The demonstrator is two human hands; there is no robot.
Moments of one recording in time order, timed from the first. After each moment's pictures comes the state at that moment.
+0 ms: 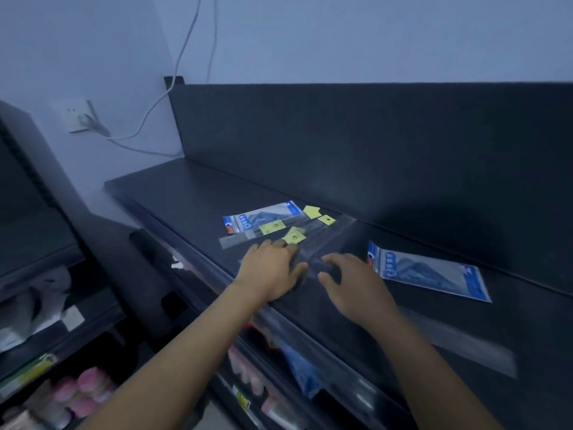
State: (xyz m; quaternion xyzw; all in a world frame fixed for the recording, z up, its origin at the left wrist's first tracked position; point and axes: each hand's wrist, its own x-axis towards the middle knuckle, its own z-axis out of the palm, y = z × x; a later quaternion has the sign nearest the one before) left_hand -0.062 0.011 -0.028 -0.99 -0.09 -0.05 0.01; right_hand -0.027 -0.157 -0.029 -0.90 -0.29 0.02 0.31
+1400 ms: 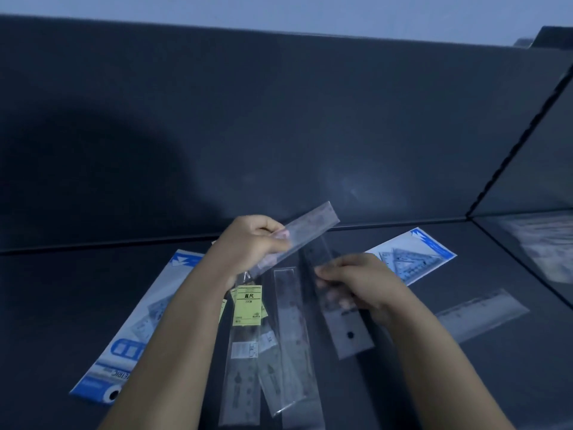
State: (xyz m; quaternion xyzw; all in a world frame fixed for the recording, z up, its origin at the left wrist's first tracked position) left_hand 0.147 0.088 -0.010 -0.80 0.12 0.18 -0.56; right_hand 0.061 -0.079 -0.031 -0.73 0.25 0.05 0.64
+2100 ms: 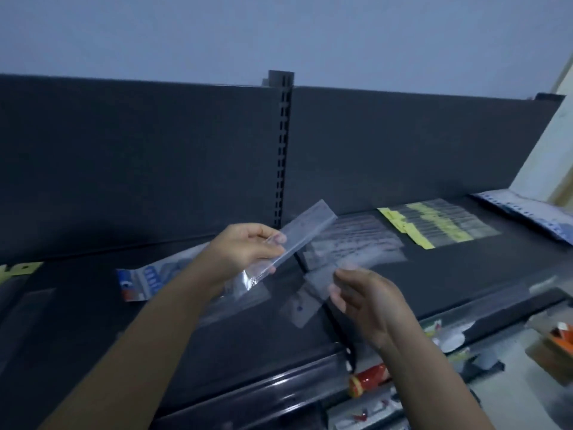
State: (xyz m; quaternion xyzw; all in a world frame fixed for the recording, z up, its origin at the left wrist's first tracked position) left_hand -0.010 -0.210 0.021 -0.71 0.24 0.25 -0.61; right_hand -0.144 -0.368 -0.014 -0.46 0.30 -0.17 0.82
